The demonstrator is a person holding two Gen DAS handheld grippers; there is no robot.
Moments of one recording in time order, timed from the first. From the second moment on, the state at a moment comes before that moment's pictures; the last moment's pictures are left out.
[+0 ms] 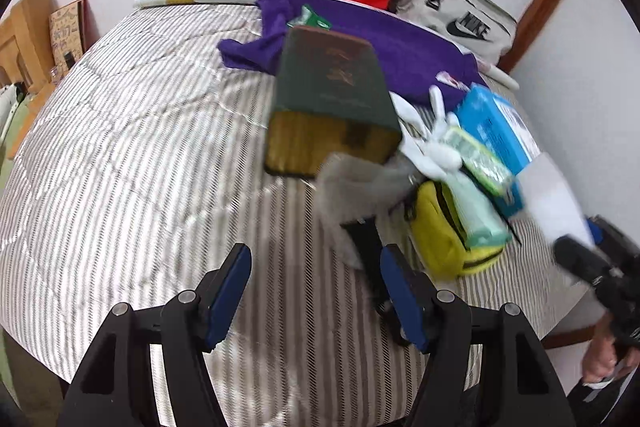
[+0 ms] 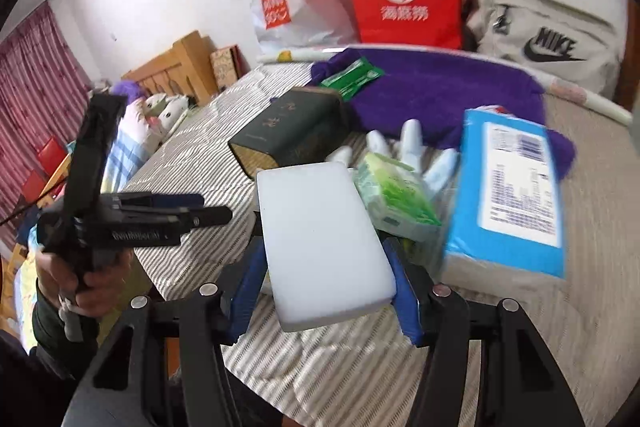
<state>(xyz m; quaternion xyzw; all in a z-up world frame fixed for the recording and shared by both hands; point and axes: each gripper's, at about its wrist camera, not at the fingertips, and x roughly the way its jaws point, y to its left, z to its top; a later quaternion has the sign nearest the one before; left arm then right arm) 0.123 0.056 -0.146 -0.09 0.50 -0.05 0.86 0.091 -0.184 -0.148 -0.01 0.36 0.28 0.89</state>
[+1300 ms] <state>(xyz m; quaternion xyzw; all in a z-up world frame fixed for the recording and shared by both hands) 0.102 0.016 -0.165 0.05 0.45 -0.08 0.89 0.087 -0.266 -0.227 0.03 0.36 0.11 0.92</state>
